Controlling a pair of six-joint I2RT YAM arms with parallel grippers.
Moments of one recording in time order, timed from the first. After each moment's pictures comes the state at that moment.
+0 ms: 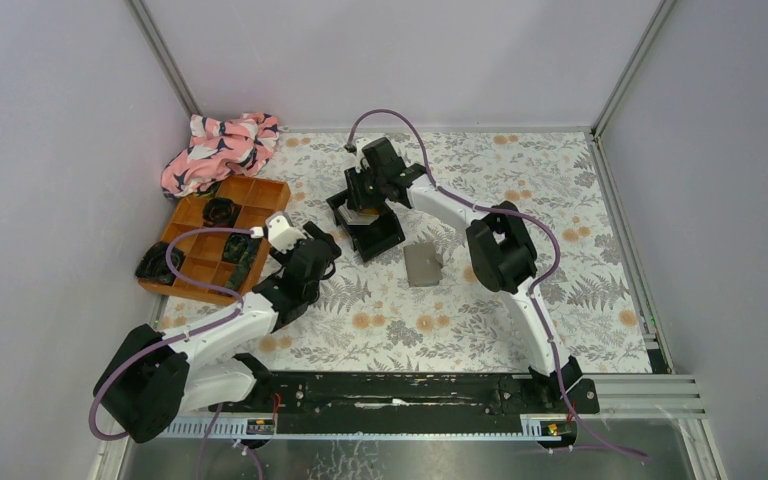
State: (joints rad) left arm -0.64 1.14 0.48 0.12 -0.72 -0.92; right arm 0.68 2.37 2.01 -0.37 -0.21 0.22
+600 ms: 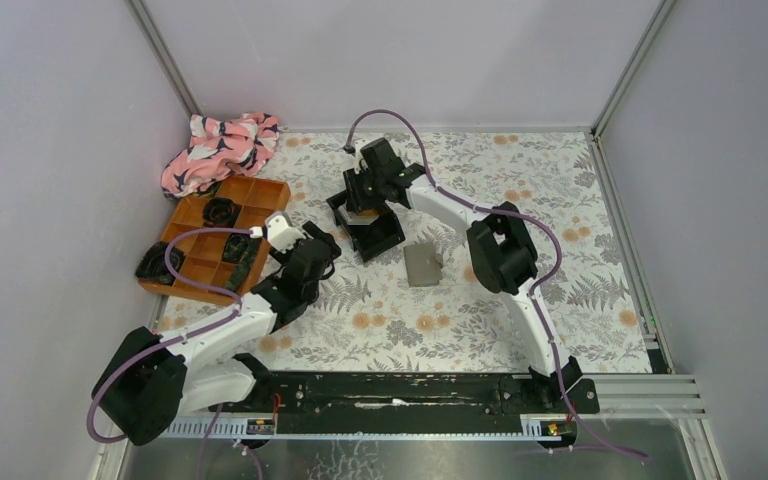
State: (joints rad) left arm -0.64 1.13 0.48 0.12 -0.71 -0.93; right arm 0.69 2.36 2.01 -0.39 -0.21 0.23
